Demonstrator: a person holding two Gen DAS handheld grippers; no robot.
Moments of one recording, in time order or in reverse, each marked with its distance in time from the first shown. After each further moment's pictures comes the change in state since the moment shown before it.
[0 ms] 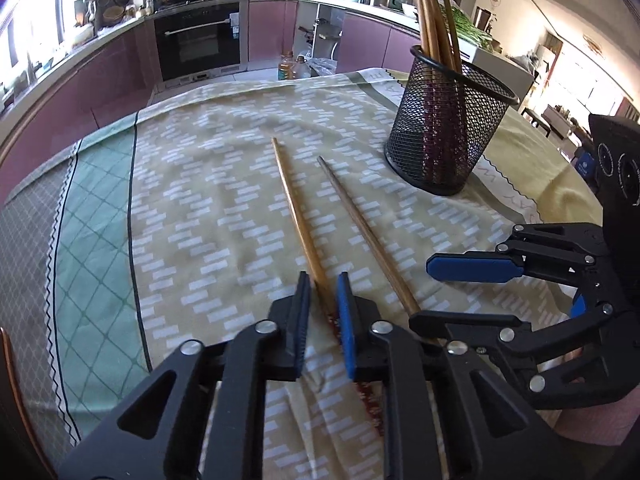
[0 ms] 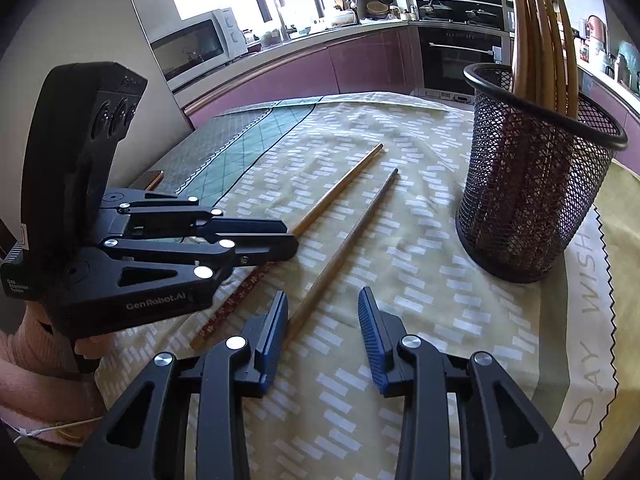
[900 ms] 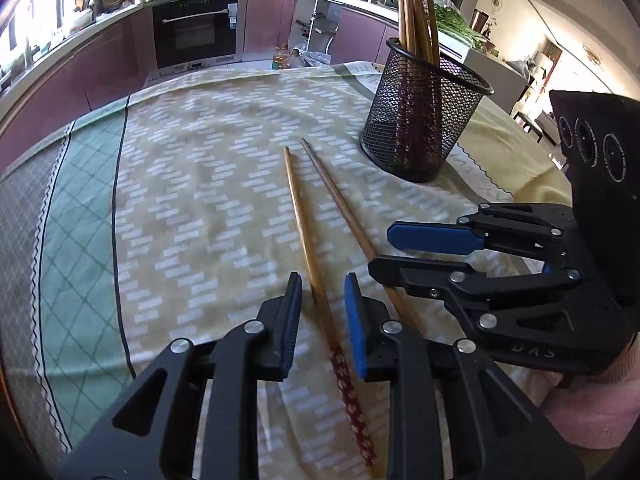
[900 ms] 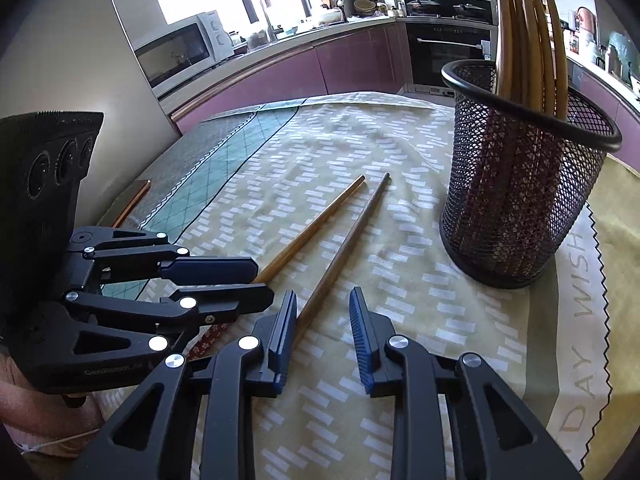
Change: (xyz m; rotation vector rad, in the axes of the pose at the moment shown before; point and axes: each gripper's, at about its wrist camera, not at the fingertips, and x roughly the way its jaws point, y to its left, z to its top) left arm -0.007 -0.015 -0.009 -0.010 0.021 -0.029; right arm 0.005 -0.011 0.011 0.032 0.010 -0.024
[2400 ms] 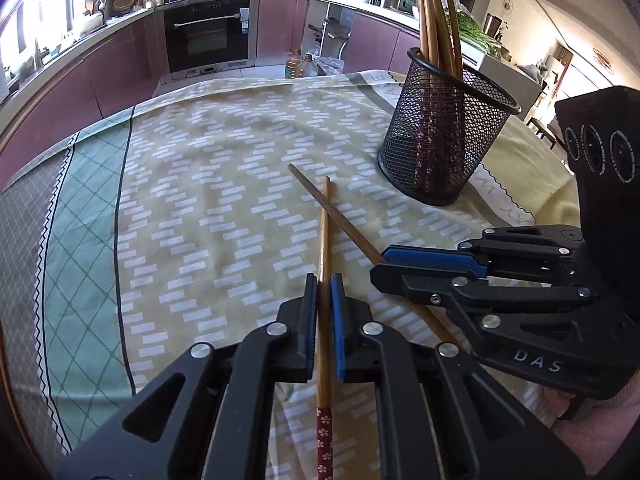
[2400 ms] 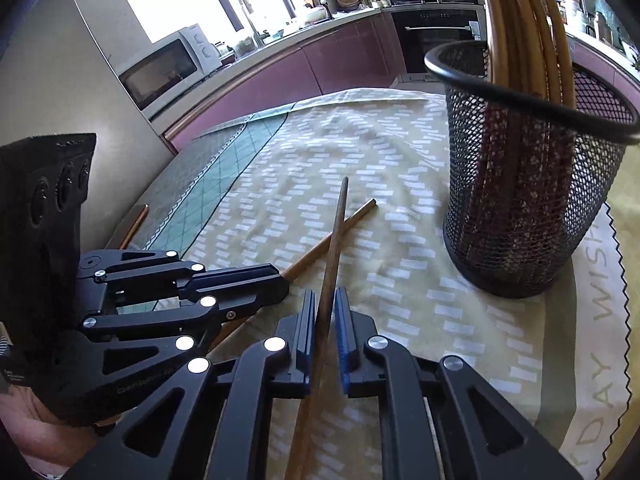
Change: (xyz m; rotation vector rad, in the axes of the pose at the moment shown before) left arm 0.009 0.004 0.013 -0.024 -0.019 0.038; right arm 0.013 -0.013 0.014 0.097 0.007 0.050
